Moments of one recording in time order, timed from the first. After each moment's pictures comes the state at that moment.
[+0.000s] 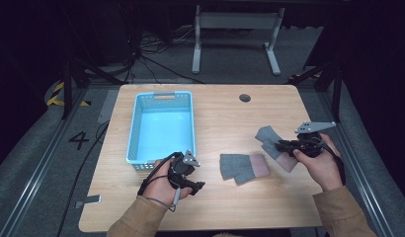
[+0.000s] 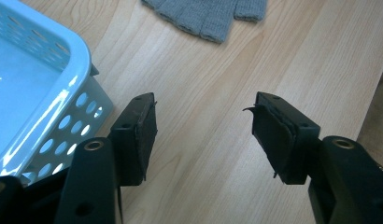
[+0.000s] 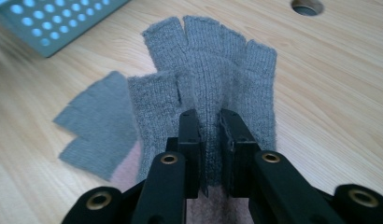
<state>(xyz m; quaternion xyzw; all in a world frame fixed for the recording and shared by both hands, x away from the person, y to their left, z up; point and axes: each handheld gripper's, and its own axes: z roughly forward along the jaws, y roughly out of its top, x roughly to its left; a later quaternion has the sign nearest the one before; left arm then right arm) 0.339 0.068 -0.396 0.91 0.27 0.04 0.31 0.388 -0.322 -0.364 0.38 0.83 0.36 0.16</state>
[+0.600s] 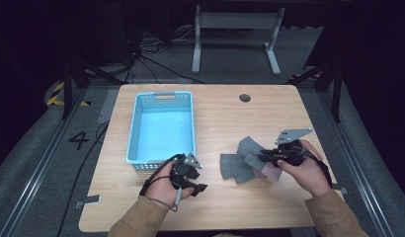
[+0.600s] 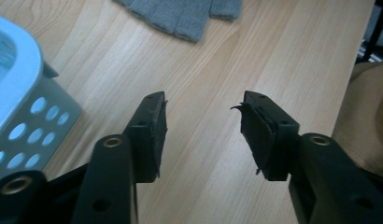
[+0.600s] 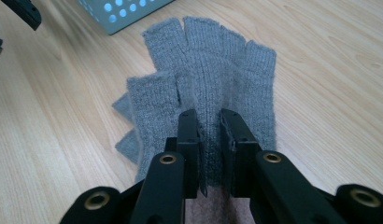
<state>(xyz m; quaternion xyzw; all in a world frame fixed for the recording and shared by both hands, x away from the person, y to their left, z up) 0.339 0.064 -0.403 0.91 0.26 -0.01 0.33 0.378 -0.276 -0.374 0.29 0.88 0.35 0.12</state>
